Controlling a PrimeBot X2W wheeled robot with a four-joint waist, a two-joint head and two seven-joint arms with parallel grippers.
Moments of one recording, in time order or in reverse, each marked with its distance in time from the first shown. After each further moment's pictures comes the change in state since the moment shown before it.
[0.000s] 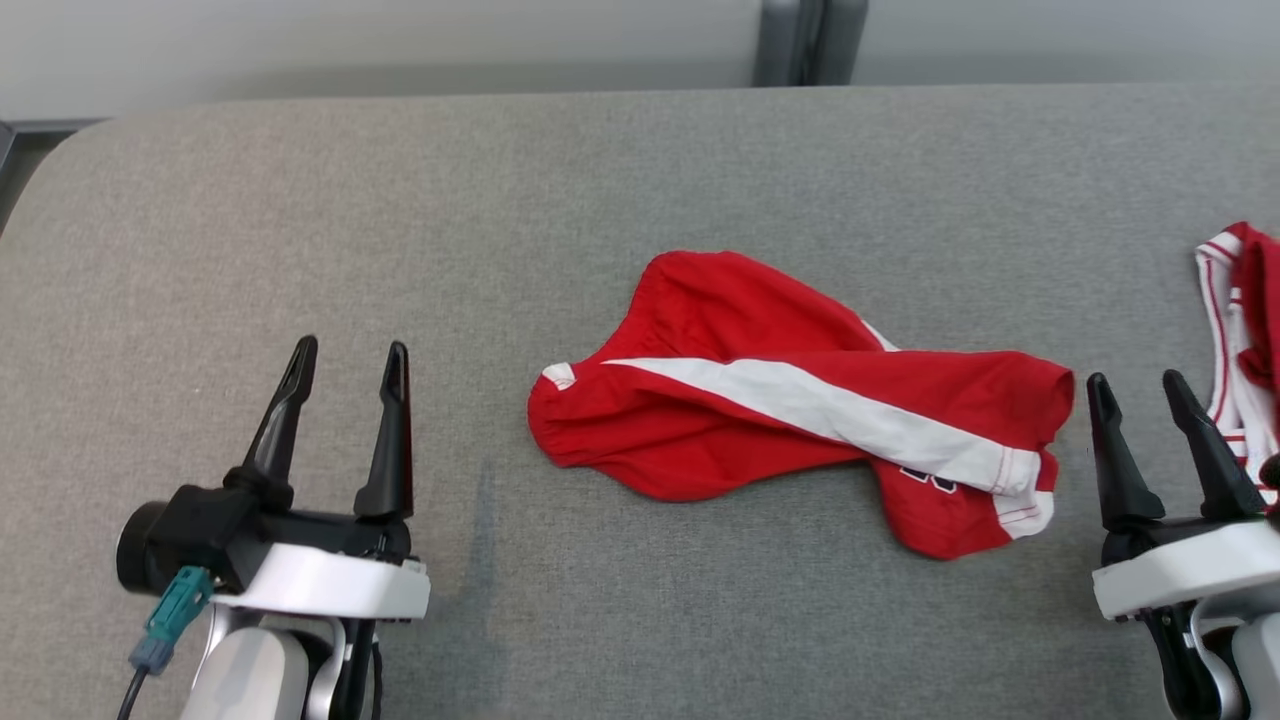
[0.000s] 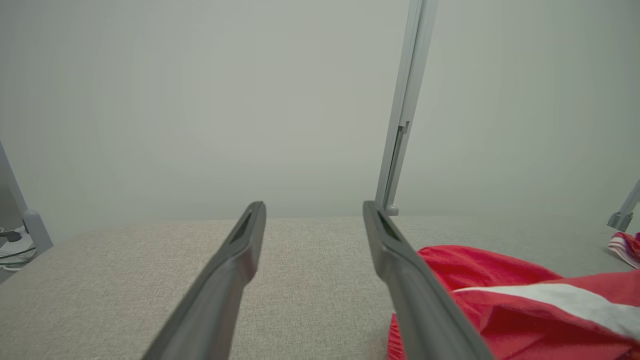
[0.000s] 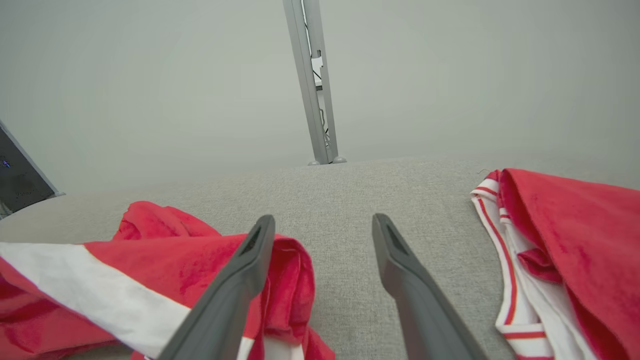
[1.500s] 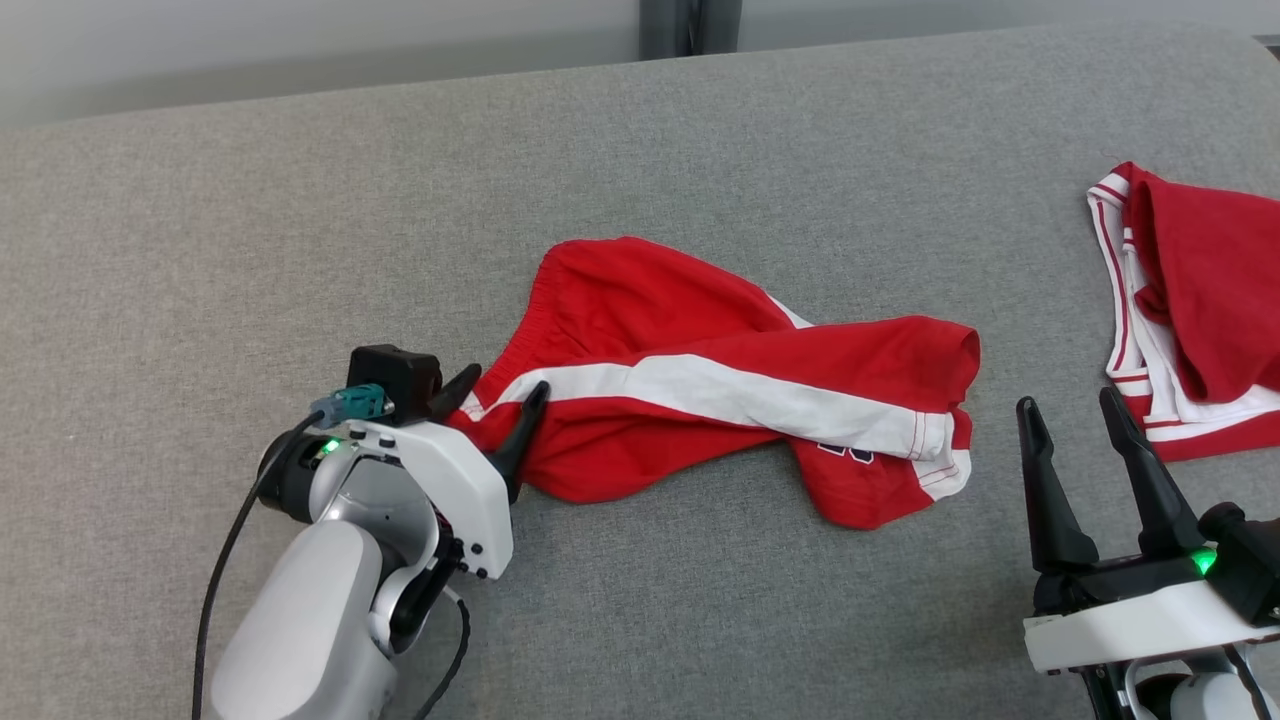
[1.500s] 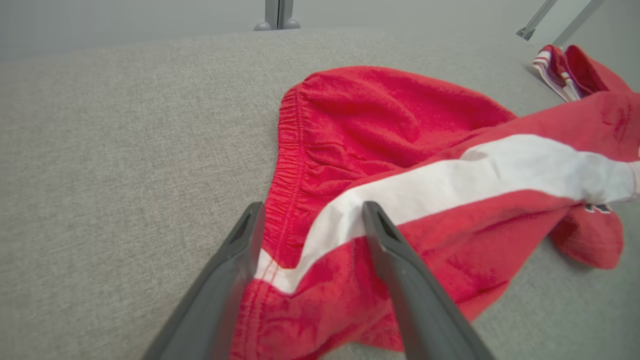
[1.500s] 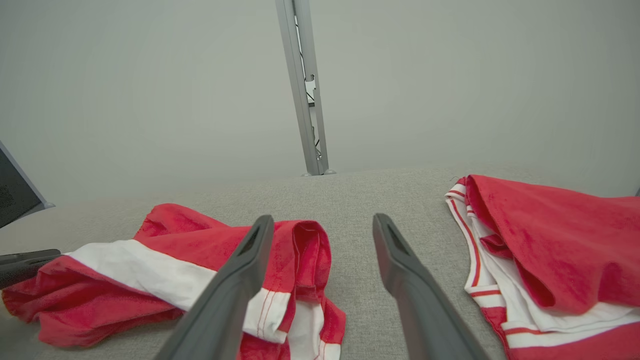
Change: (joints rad) left arm -0.249 -0.010 -0.169 0.319 -0.109 -0.112 0.490; right arm 0.165 0.184 -0.064 -0.322 -0.205 0.000 0.058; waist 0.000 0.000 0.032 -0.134
